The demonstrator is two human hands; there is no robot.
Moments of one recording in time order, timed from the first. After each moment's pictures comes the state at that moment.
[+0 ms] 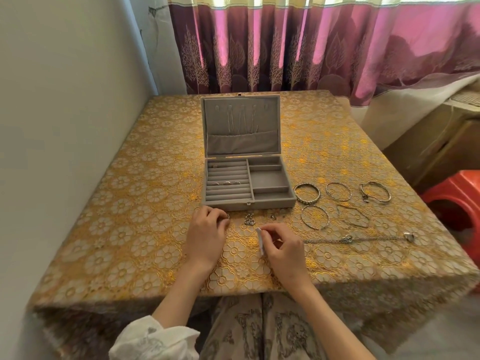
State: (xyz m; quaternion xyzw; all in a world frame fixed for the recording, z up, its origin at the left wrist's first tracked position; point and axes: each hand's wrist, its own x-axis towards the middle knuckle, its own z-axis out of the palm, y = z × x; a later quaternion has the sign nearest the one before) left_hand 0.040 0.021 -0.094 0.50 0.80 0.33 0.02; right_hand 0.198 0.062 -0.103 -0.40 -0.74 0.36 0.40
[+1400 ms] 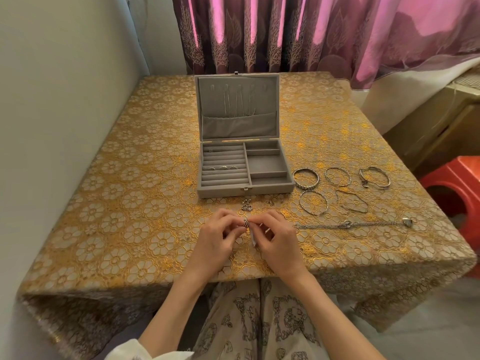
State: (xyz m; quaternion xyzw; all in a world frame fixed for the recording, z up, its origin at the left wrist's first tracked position) left_hand 0.066 -0.005 -0.093 0.58 0.68 0.43 0.16; right_hand 0.197 0.060 -0.107 -0.32 -0.80 0.31 0.41
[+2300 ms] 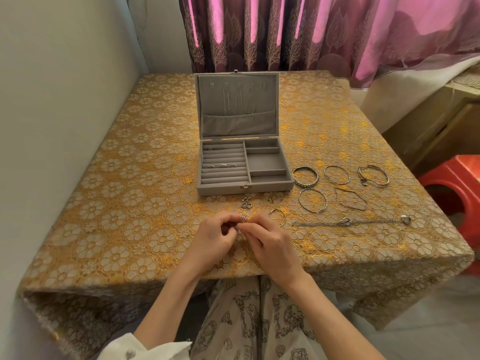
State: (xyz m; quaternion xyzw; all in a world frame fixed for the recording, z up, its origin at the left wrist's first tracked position) left_hand 0.062 -0.005 -0.083 0.54 0.70 0.39 0.26; right_hand 0.196 0.052 -0.111 -0.24 -0.85 0.22 0.40
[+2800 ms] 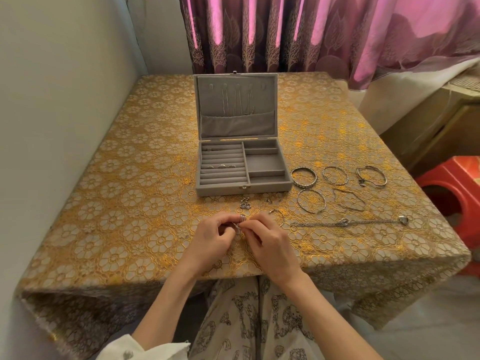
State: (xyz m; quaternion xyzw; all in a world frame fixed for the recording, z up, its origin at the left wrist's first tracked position) left_hand 0.061 -0.007 -0.080 0.51 0.69 0.42 0.29; right_hand 0.194 0.050 -0.110 -0.27 -0.85 0.22 0.40
